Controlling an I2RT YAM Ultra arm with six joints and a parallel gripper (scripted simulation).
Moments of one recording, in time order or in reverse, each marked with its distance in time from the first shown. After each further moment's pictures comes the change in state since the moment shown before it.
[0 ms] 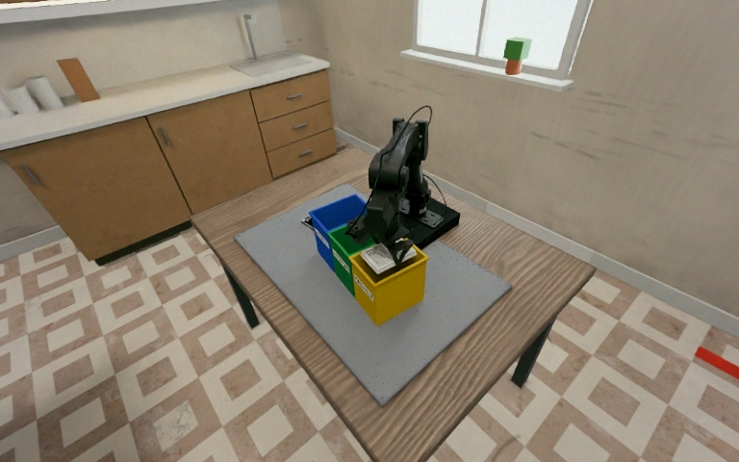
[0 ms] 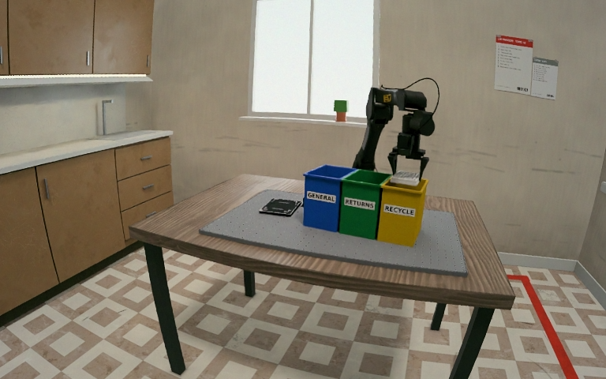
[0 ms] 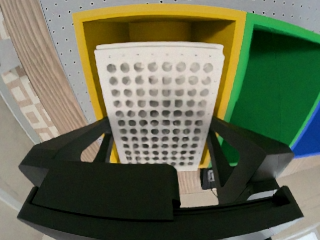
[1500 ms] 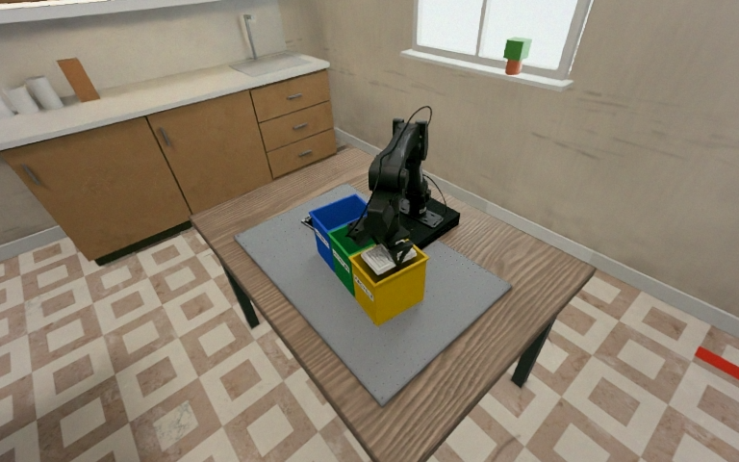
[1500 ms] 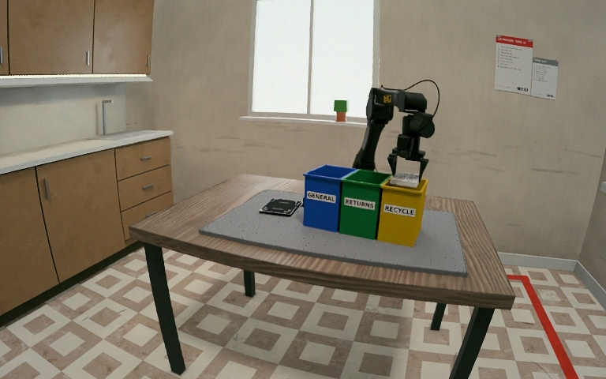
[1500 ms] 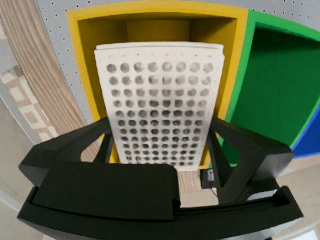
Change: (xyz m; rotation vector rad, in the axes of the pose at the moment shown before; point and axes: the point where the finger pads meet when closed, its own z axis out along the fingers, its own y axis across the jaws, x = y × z) arm 0.002 -0.001 0.005 0.009 0.011 0.003
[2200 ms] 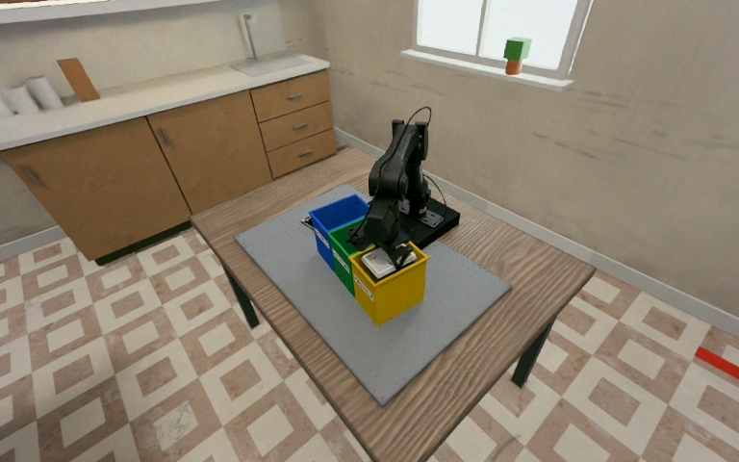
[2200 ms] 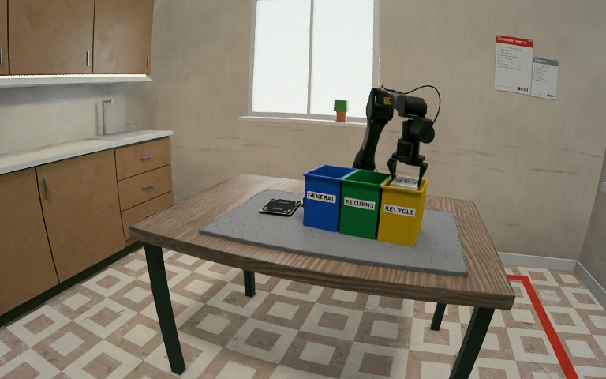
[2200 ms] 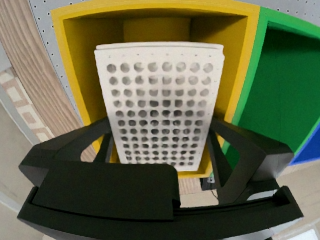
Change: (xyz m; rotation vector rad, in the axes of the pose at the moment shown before) arm 0.001 -0.001 0.015 0.009 0.011 0.000
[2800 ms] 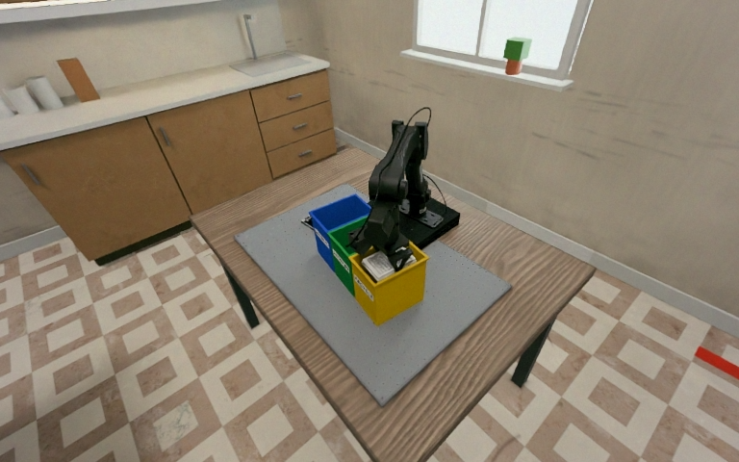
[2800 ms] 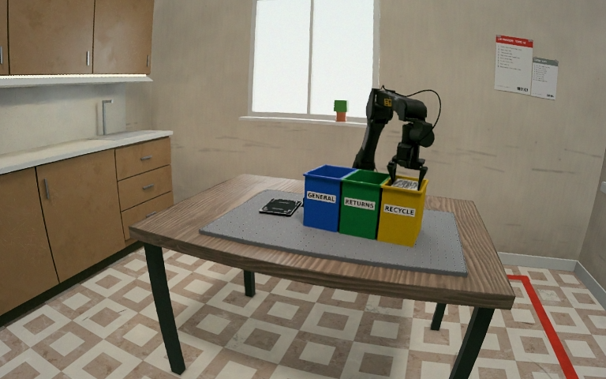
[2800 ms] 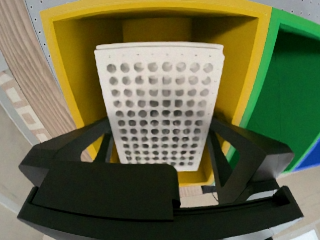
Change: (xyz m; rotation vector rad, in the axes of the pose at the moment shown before) arm -0.001 0.001 0.011 0.000 0.000 0.001
